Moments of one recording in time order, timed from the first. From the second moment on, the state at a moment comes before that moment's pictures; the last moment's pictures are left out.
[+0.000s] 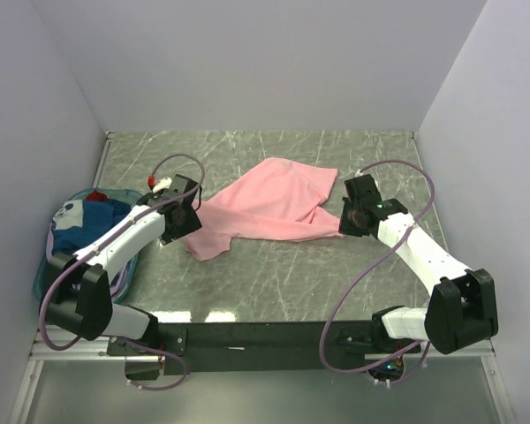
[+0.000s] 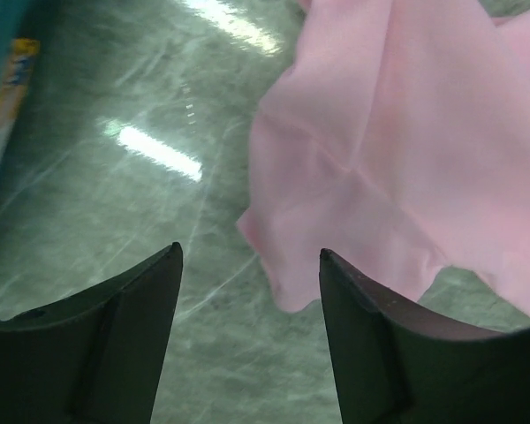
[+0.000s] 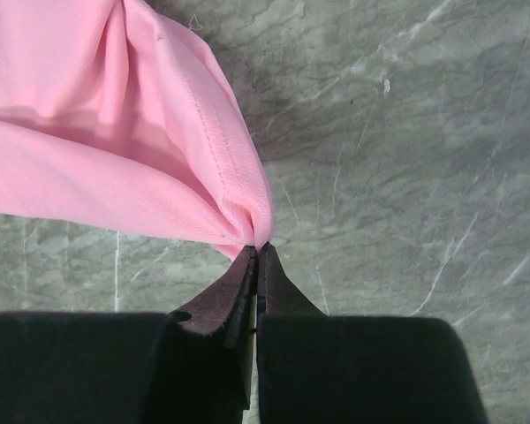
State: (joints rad) left arm -0.39 1.38 0.99 -0.79 -0.40 -0.84; right arm 0.30 1.28 0.91 -0.66 0.16 0.46
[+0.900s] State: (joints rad) left arm -0.05 1.42 0.58 0.10 0.08 -0.82; right arm 0.30 1.30 0.86 -0.61 0.09 0.46
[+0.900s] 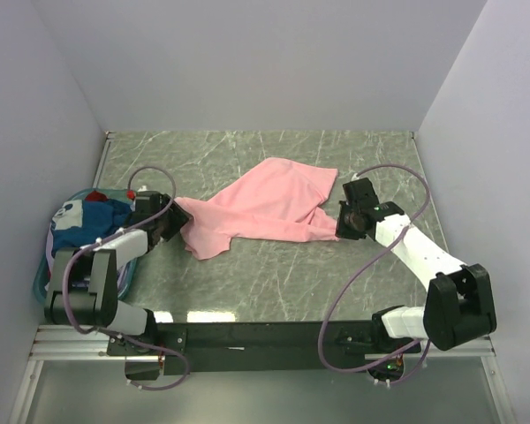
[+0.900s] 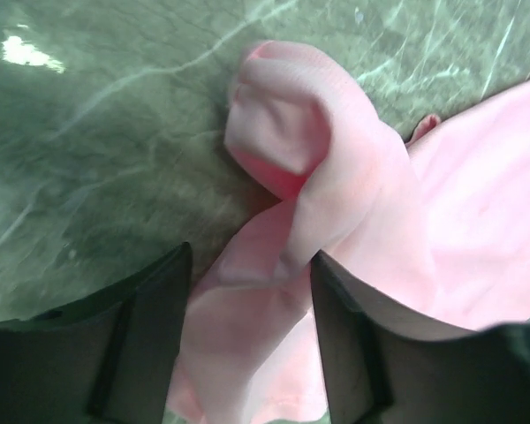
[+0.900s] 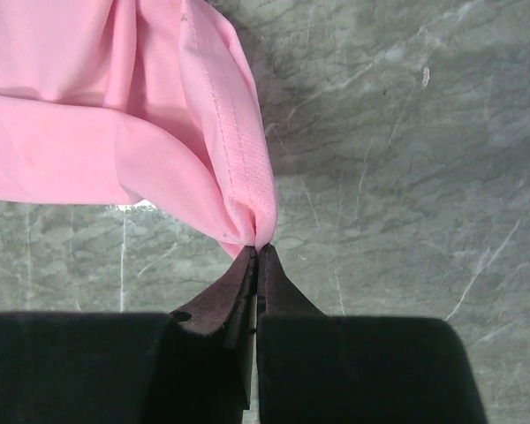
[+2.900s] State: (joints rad) left arm -0.13 1.87 1.50 -0.53 -0.06 -0.72; right arm 0.08 1.56 1.18 -0.59 0.12 0.56
